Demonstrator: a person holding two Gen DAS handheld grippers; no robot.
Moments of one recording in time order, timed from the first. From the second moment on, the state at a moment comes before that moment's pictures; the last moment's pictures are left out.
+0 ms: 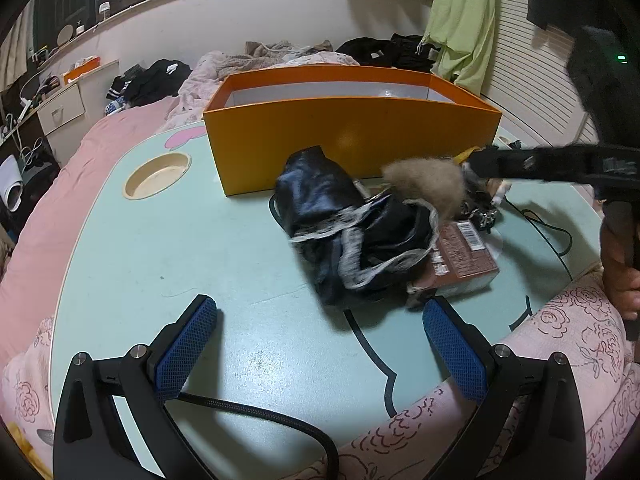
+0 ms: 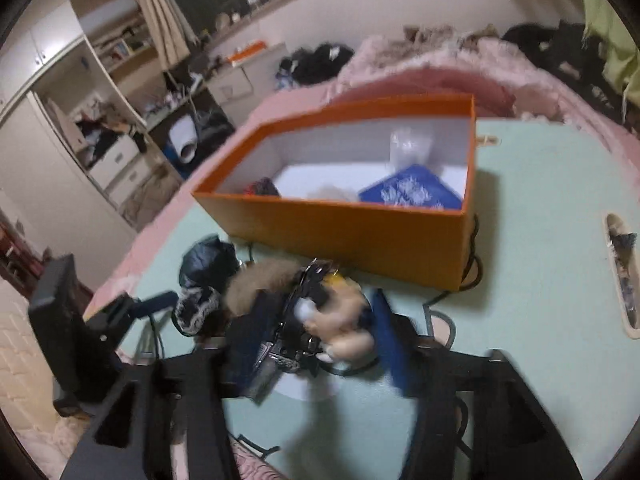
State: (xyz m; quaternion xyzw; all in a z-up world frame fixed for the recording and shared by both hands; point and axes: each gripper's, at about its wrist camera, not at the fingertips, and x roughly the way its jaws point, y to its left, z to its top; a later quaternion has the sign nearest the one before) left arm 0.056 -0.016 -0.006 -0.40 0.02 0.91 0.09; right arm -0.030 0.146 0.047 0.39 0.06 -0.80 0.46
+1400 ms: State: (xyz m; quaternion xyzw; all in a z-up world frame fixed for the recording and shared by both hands) left arm -0.125 0.024 0.049 -0.61 -0.09 0.77 0.15; right arm 0.018 0.152 0.008 0.35 0.21 -0.83 0.38
